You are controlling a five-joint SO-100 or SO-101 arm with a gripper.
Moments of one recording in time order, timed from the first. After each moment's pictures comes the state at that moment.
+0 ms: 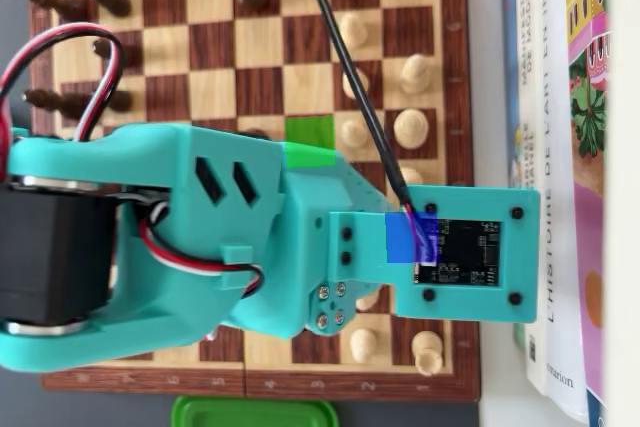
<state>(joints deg) 6.0 79.5 79.5 56.9 88.2</state>
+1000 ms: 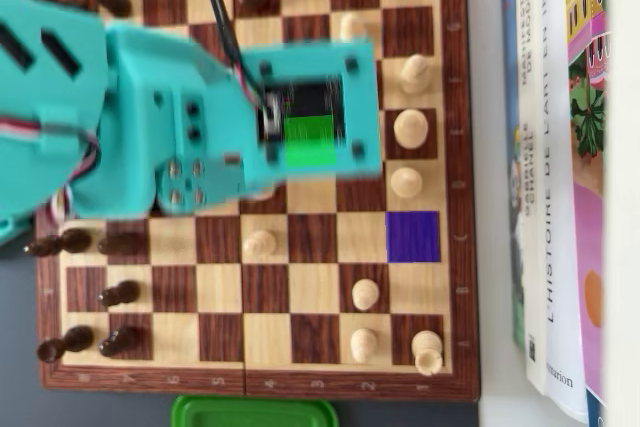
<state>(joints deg) -5.0 103.8 105.6 56.9 93.5</state>
